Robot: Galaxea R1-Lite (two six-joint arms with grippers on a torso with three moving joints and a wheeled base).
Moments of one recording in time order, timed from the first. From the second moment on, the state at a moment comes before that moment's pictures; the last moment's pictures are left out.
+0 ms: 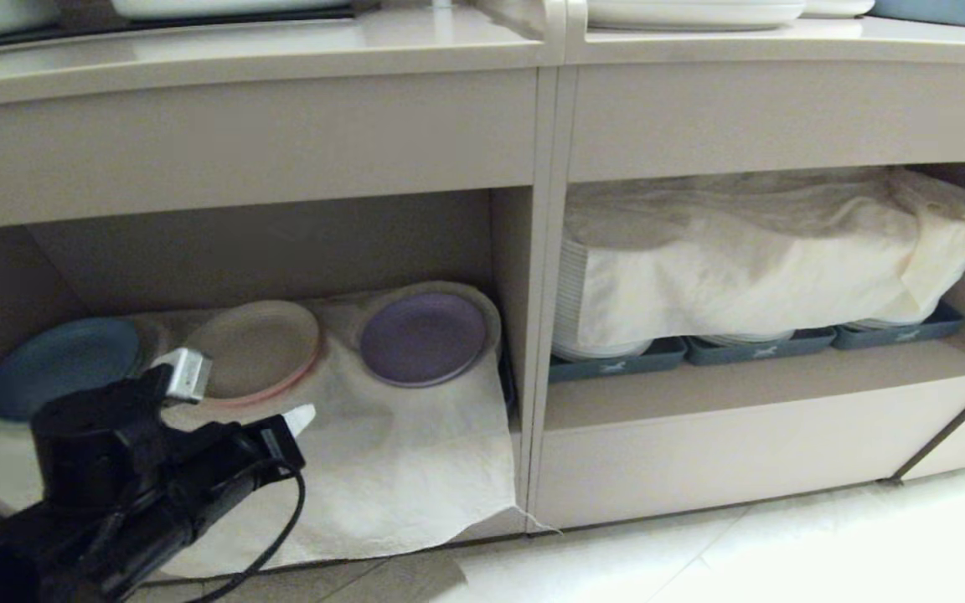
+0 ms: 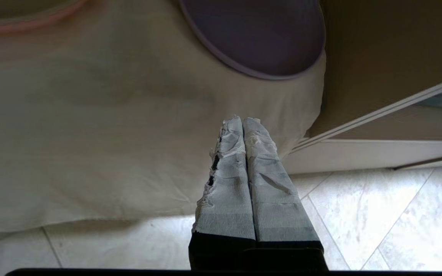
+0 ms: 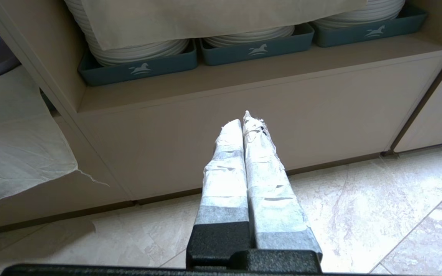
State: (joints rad) left arm -0.34 1.66 -0.21 -1.15 0.07 -0.53; right arm 0.00 0.00 0.00 -0.01 -0.05 0.08
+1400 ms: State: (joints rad) left arm -0.36 1.81 -0.64 -0.62 0.11 -0.66; right arm 0.00 0.00 0.00 -0.01 -0.05 0.08
